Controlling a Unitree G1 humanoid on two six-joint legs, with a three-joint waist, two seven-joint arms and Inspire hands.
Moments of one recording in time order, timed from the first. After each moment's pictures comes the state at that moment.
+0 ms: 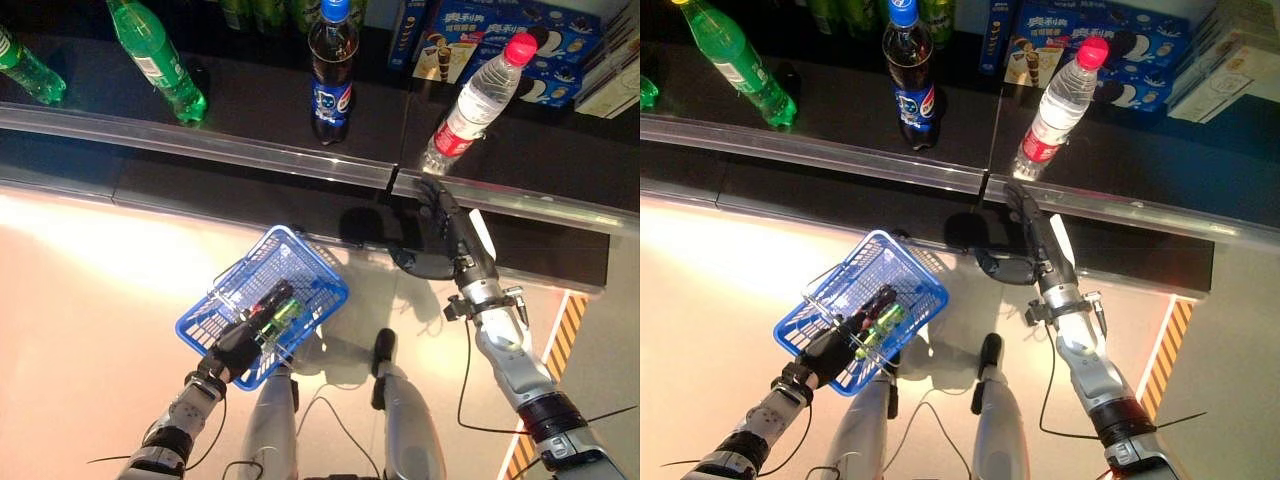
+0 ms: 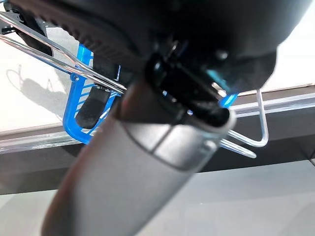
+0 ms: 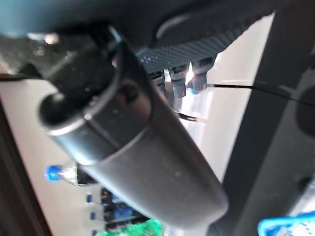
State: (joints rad) left arm -0.24 0.37 -0.12 0.97 -1.24 0.10 -0.50; right arm -0.28 -0.52 0.21 0.28 0.23 -0.45 -0.11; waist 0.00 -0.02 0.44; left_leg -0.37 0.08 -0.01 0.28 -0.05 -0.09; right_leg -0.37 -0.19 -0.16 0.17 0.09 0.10
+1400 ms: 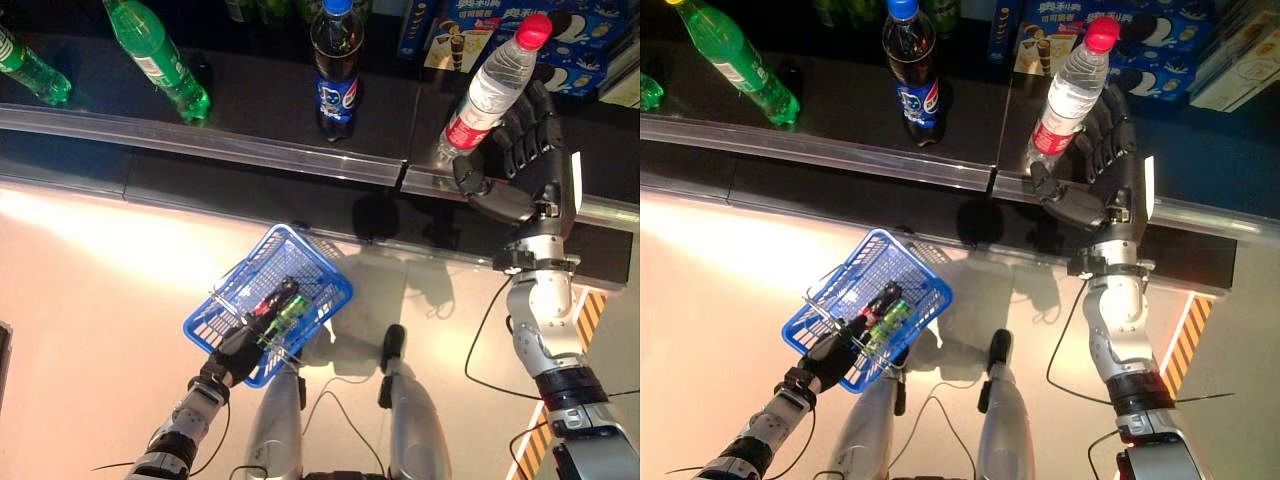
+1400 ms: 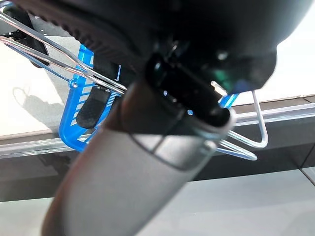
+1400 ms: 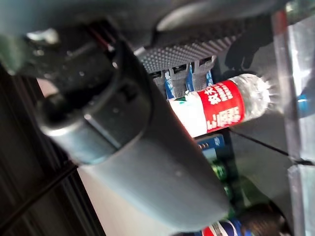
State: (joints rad) left arm -0.22 0.34 -0.11 0.96 -1.24 0.09 -0.50; right arm -0.46 -0.59 0.09 0.32 0.60 -0.52 -0.11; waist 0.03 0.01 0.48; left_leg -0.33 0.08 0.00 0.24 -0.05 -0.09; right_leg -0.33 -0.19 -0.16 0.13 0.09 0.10
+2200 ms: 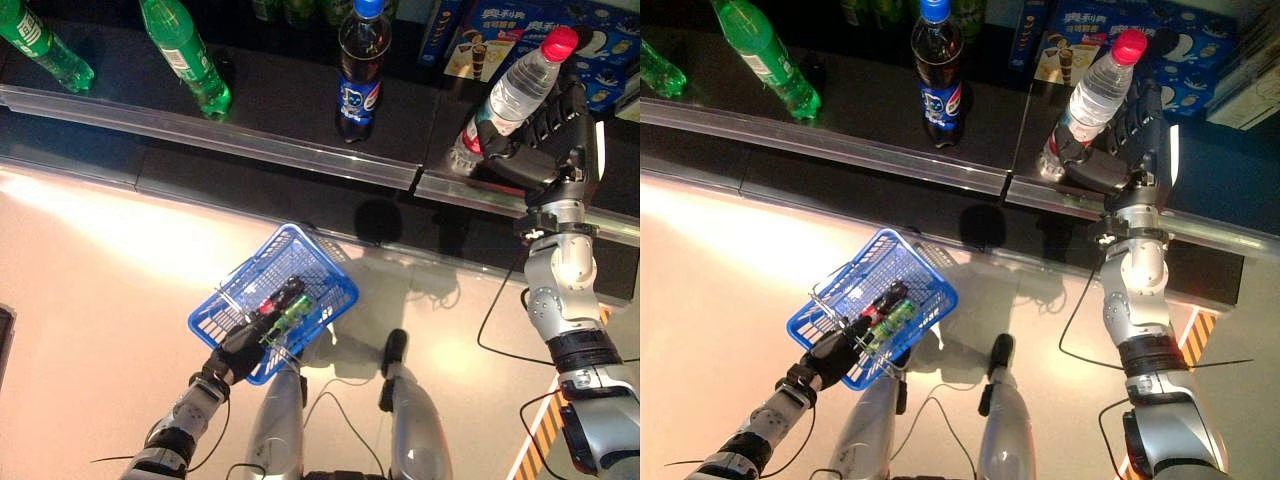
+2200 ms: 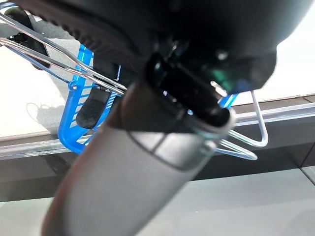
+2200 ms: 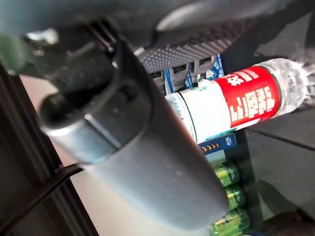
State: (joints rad) left arm -0.24 0.36 -0.15 0.96 -1.23 0.10 -0.50; right arm -0.62 -0.63 0.09 0.48 0.70 -0.45 -0.06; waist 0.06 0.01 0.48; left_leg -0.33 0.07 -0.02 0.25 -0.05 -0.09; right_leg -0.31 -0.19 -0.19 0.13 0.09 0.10
